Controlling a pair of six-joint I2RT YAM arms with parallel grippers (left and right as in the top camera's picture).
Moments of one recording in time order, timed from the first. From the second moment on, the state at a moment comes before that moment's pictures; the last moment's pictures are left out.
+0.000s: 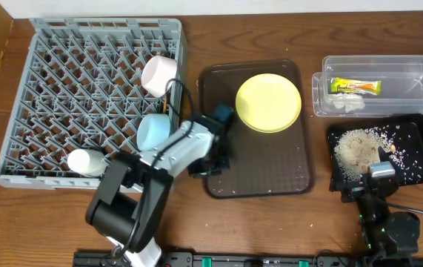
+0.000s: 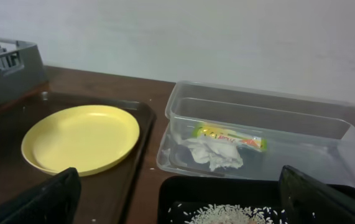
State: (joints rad) left arm -0.48 1.82 1.05 -0.89 0.06 -0.71; right arm 0.10 0.01 0.01 -0.07 -0.05 -0.06
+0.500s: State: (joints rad) left arm -0.44 1.82 1.16 -0.90 0.03 -0.63; right arm 0.10 0.01 0.01 -0.07 -0.05 -0.06
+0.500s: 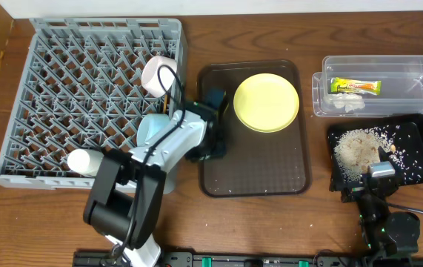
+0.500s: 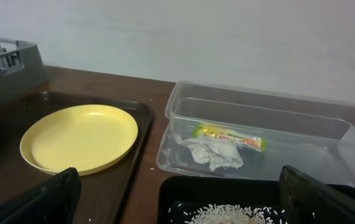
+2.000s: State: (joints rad) left arm -0.43 2.10 1.27 -0.22 0.50 -1.10; right arm 0.10 0.01 0.01 -0.07 -0.05 -0.06
